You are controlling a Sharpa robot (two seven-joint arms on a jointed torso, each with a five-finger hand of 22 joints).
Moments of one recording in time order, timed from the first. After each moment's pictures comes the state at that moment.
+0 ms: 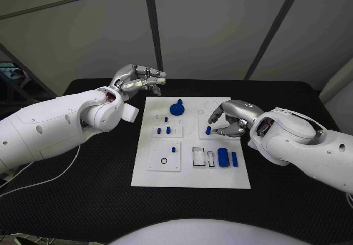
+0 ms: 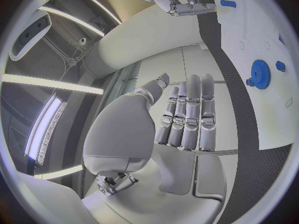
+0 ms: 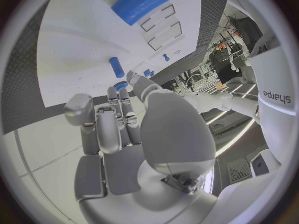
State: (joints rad) left arm 1.15 -0.88 0.10 1.43 -0.27 -0.19 0.34; left_hand 1.29 -0.14 0.42 -0.11 0.09 1.06 0.17 0.10 0.07 1.07 0.11 0.35 0.08 1.10 0.04 0.89 0.41 0.19 0.98 0.14 0.54 0.87; right arm 1.07 -0.85 0.11 1.70 -1.62 -0.21 -0.23; right_hand 1.36 -0.16 0.35 -0.03 0.14 1.02 0.15 0.10 0.07 1.00 0.11 0.19 0.07 1.47 0.02 1.38 1.22 0.12 1.25 0.12 1.26 1.05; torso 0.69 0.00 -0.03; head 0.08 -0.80
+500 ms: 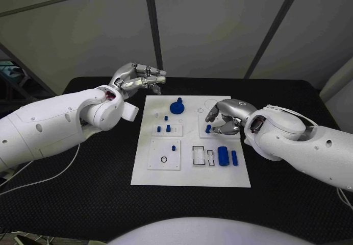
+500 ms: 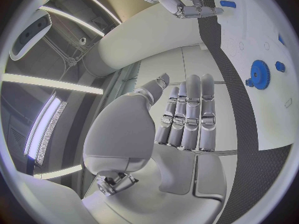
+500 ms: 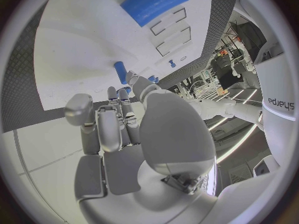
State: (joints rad) left arm 1.15 -0.88 0.10 1.43 -0.27 -0.19 0.34; left_hand 1.29 -0.14 0.42 -0.11 0.09 1.06 0.17 0.10 0.07 1.07 0.11 0.35 0.08 1.10 0.04 0.89 0.41 0.19 0.98 0.14 0.54 0.87; right arm 1.07 -0.79 0.11 1.63 -1.66 -0.16 -0.24; right_hand 1.37 -0.14 0.34 -0.03 0.14 0.99 0.14 0.08 0.07 0.99 0.11 0.20 0.07 1.46 0.02 1.38 1.22 0.12 1.25 0.12 1.26 1.05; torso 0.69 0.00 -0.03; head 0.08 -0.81
